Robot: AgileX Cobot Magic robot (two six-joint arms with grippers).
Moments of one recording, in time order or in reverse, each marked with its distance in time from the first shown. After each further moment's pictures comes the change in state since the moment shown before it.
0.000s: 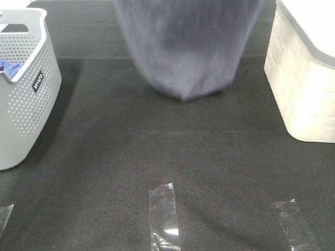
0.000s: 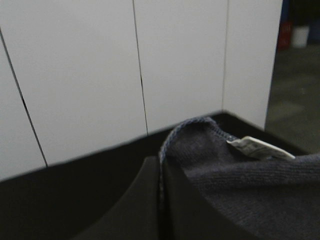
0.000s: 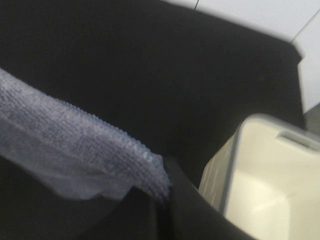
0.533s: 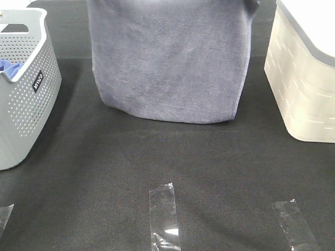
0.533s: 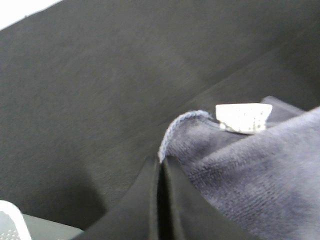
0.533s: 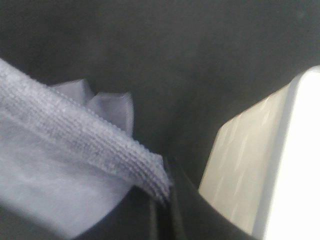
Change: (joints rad) left arm 0.000 0.169 0.000 0.243 0.176 -0.062; right arm 0.000 0.184 0.121 -0.082 -0.078 0.044
